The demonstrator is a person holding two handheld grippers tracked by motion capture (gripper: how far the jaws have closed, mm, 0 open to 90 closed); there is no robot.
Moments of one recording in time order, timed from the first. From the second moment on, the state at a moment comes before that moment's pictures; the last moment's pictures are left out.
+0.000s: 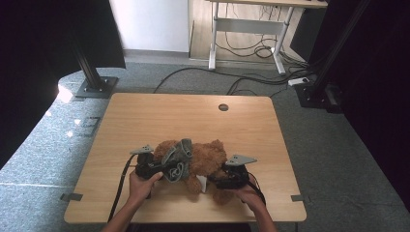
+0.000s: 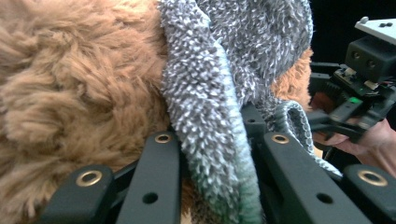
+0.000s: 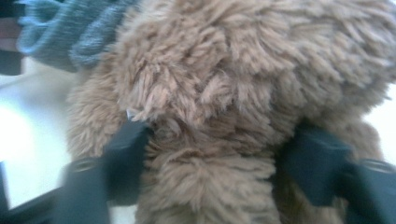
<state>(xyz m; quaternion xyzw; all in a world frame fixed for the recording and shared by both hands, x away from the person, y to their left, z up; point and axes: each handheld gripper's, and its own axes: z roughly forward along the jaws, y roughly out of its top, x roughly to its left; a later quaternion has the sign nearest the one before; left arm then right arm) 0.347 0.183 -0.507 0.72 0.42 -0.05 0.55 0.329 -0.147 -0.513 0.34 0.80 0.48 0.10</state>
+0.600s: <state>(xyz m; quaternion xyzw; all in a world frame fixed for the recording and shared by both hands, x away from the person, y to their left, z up) 0.368 0.160 -0.501 0.74 0.41 -0.04 0.53 0.354 -0.163 -0.527 0.38 0.79 0.45 0.17</state>
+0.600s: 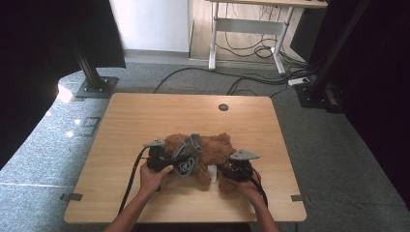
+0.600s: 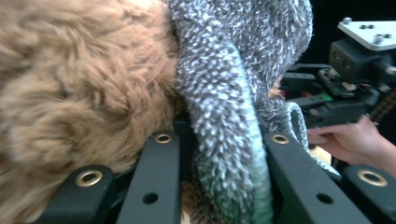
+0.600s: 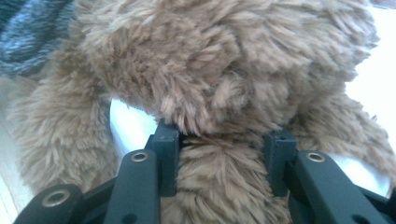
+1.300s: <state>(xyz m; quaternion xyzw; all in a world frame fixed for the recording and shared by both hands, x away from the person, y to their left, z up) 0.349 0.235 -0.480 0.71 0.46 0.04 0.54 0.345 -0.166 -0.534 0.34 0.81 0.45 0.18</state>
